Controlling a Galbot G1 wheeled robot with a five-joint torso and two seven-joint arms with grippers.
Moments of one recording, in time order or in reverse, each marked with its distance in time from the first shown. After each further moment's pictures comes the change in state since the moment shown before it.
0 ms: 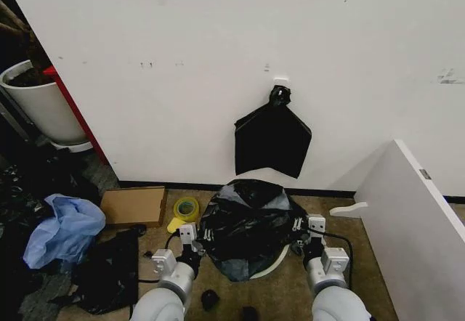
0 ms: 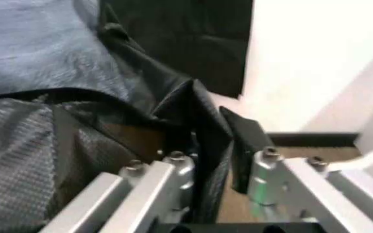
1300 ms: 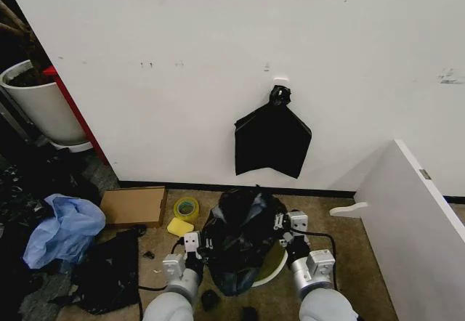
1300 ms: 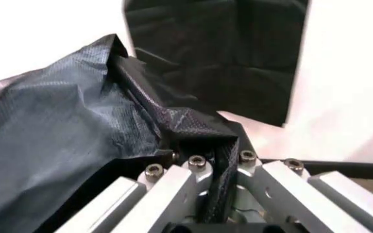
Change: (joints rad) left arm 0.038 -0.013 0.002 0.008 0.068 0.045 -0.091; right arm 0.016 0.009 -0.054 0.017 -0.064 0.092 -0.054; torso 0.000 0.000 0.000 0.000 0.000
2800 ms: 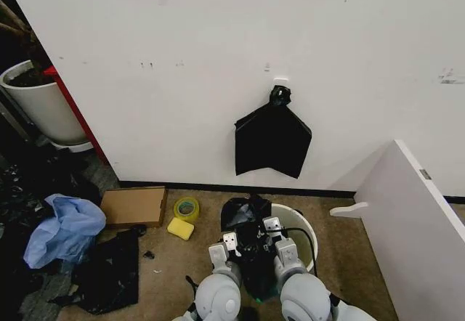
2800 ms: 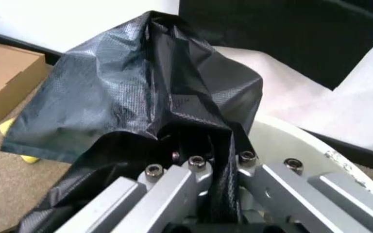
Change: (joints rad) left arm -0.248 -0.161 0.238 0.197 -0.239 0.214 -0.303; right arm 0.244 -0.011 -0.224 -0.170 0.024 -0.268 0.011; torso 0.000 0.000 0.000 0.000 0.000
